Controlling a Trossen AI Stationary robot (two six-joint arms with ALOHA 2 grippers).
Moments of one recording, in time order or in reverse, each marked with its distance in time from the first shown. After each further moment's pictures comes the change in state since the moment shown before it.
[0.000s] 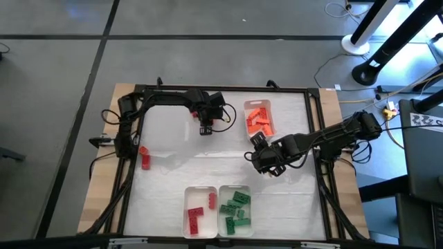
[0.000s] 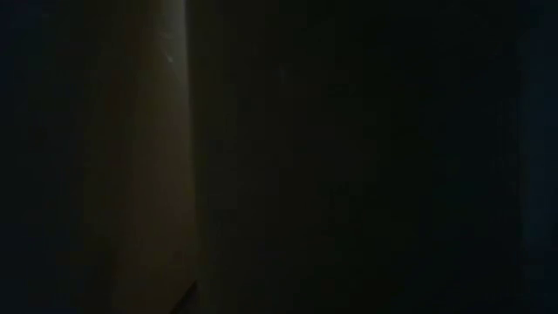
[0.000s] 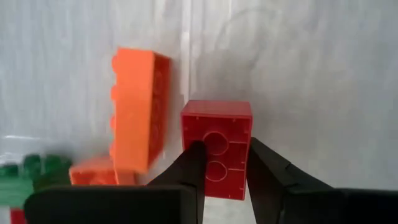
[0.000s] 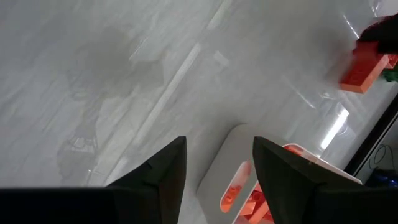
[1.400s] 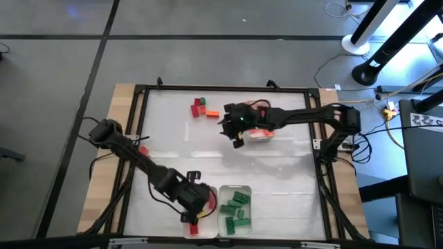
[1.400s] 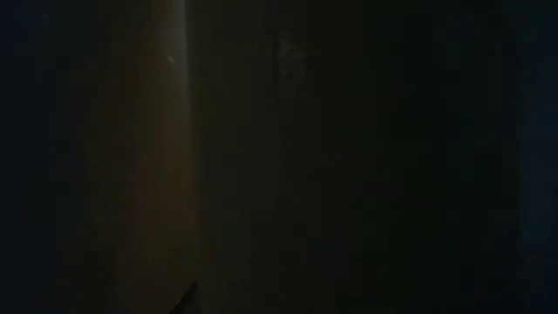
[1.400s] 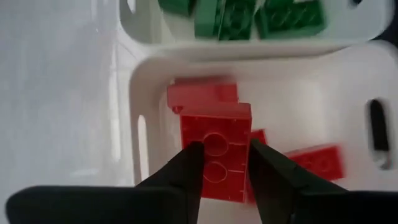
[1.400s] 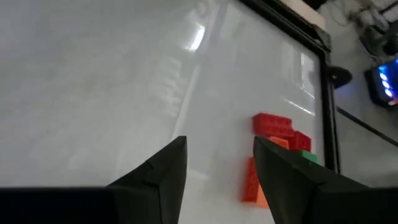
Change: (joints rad) left arm -0.982 -0.192 0.003 0.020 -0.131 -0.866; right arm -0.443 0.192 -0.003 0.855 -0.365 -0.174
